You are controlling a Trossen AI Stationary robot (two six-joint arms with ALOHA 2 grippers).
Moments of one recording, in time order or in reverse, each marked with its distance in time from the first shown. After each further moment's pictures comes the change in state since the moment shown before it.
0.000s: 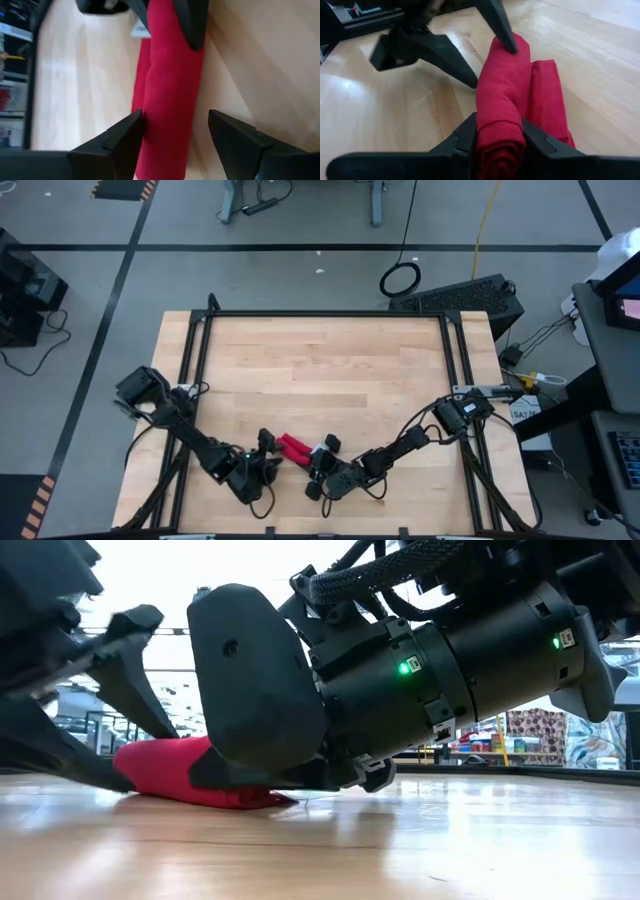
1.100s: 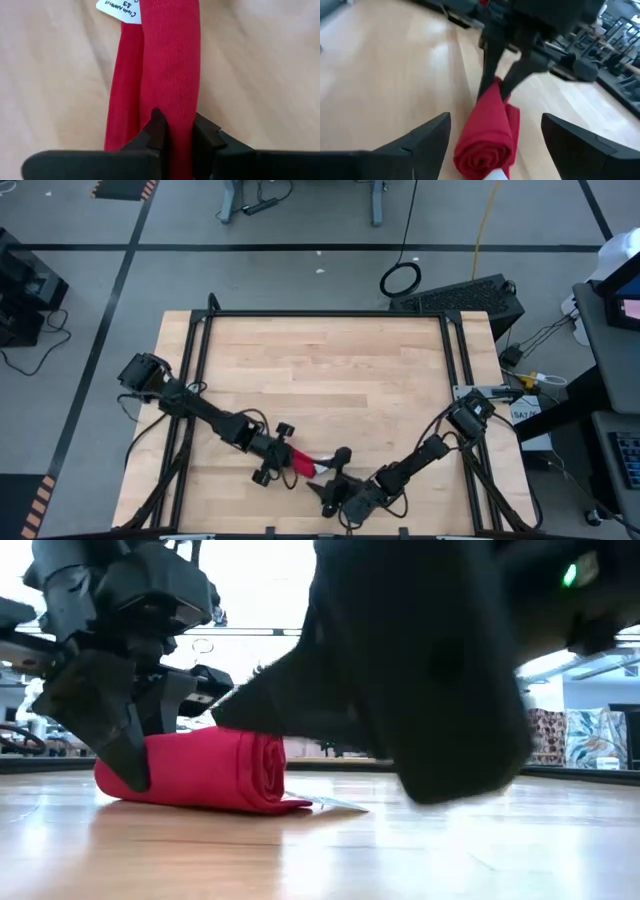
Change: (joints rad) left arm 0.300 -0.062 0.030 0.004 0.777 -0.025; right arm 0.128 -0.101 -0.005 -0.002 0.245 -0.602
